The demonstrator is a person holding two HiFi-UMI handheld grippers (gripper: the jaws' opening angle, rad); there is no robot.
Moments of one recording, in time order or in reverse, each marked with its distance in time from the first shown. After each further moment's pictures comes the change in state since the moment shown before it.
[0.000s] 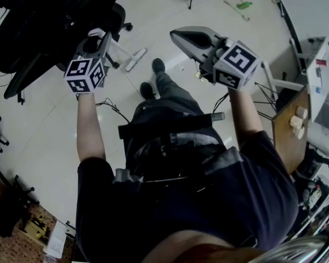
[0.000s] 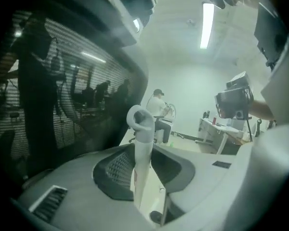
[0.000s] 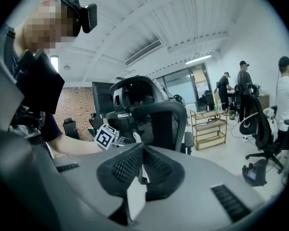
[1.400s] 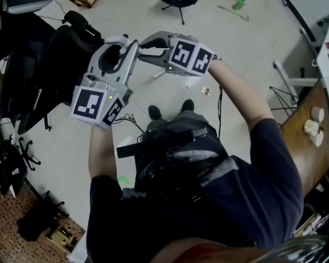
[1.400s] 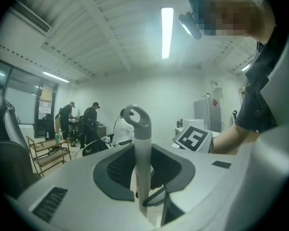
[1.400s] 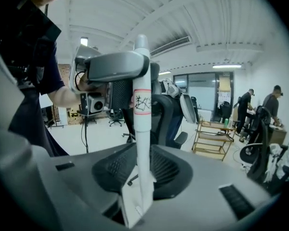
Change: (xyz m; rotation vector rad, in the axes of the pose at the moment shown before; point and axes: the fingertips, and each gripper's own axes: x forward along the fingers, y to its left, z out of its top) left arm 0.089 -0.334 0.178 0.245 -0.174 -0.284; right arm -0.092 -0.106 -0.043 -0.329 0.090 0.146
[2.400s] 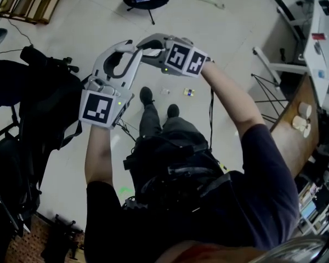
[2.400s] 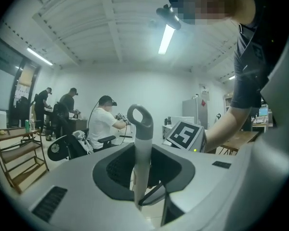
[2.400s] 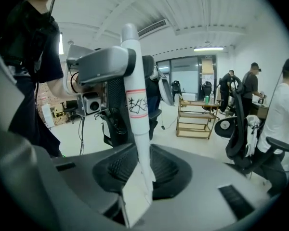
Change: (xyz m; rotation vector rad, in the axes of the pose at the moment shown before) left arm 0.204 0.087 -0.098 -0.019 0.032 -0.233; right arm 0.023 -0.198 -0.142 0.157 0.132 -0.118
